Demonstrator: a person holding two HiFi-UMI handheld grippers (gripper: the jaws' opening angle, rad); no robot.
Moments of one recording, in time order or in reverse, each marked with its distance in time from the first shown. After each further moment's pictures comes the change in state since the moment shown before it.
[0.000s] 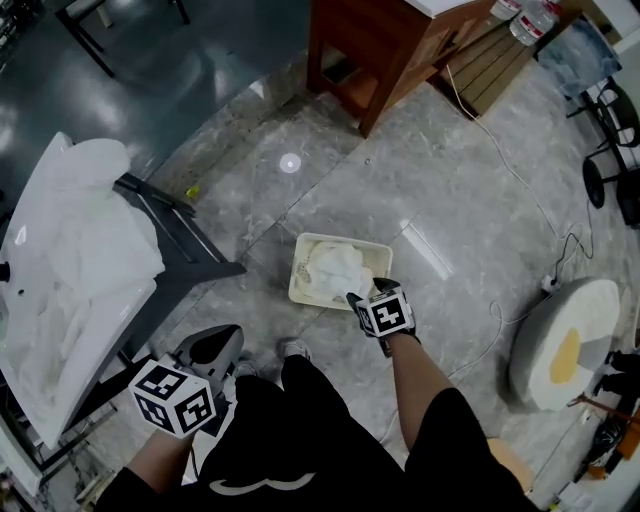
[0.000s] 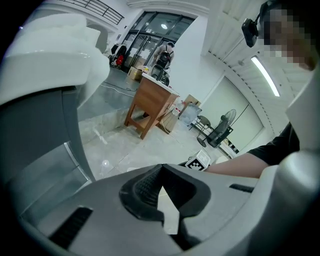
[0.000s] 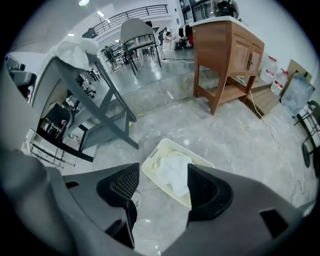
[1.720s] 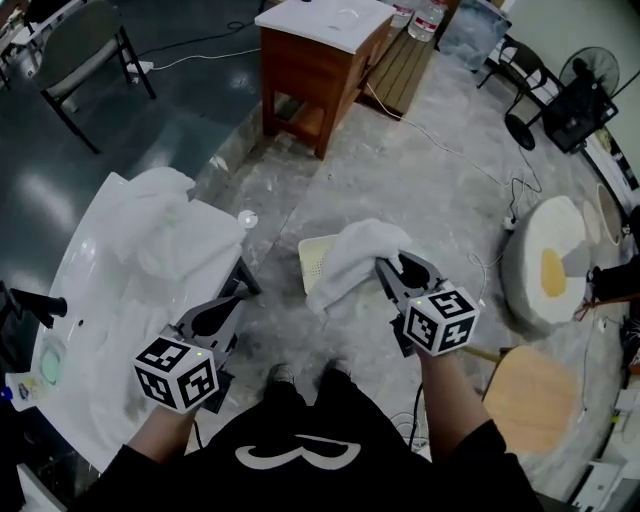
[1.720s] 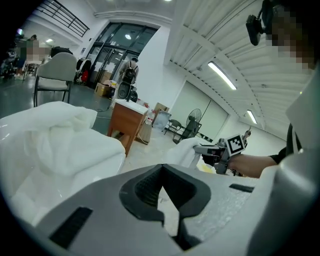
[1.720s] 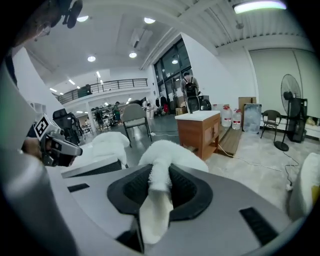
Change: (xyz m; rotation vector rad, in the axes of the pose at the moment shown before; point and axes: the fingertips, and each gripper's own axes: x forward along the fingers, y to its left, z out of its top) left arm -0.213 0.008 0.062 0.310 -0.074 -0.258; right arm -0.344 0.221 0.109 0.216 -0.754 -0.226
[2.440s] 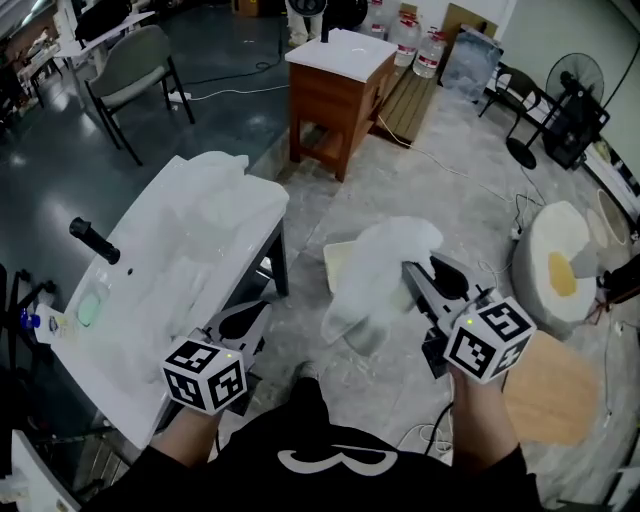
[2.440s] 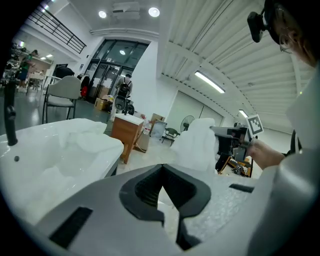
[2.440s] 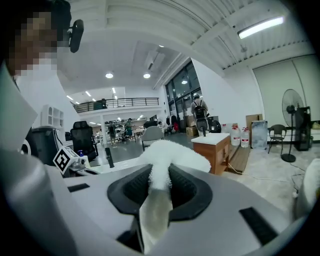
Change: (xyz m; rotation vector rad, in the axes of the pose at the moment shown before) left arm -0.167 -0.101 -0.074 0.087 -0.138 0.010; right arm -0.224 0.185 0.043 -0.053 -0.233 0.100
